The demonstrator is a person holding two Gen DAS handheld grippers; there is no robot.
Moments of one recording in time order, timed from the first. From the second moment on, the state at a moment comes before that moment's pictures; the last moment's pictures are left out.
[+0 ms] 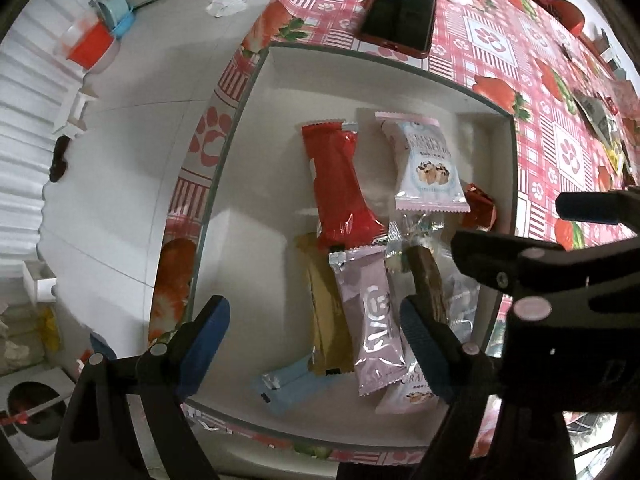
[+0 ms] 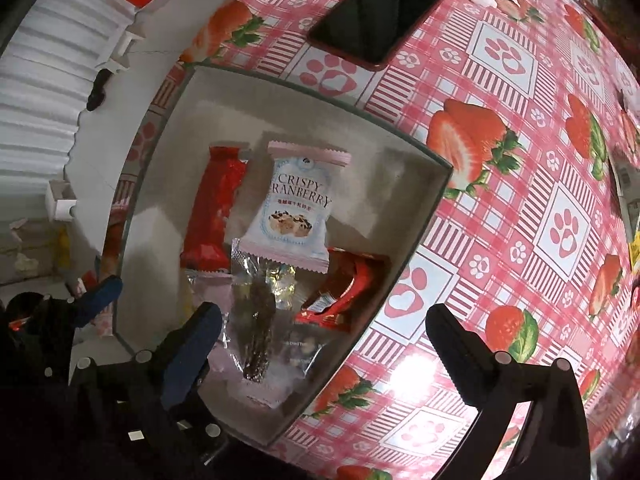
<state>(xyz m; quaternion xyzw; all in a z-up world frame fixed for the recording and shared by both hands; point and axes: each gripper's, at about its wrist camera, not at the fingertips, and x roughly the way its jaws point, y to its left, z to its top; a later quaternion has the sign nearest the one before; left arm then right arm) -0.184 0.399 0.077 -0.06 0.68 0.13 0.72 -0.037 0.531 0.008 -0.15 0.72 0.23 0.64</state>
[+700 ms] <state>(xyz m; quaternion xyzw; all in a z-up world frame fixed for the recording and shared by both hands) -0.190 0.386 0.087 -0.06 0.68 0.14 0.72 -0.044 0.515 0.023 -0.14 0.71 0.23 0.65</state>
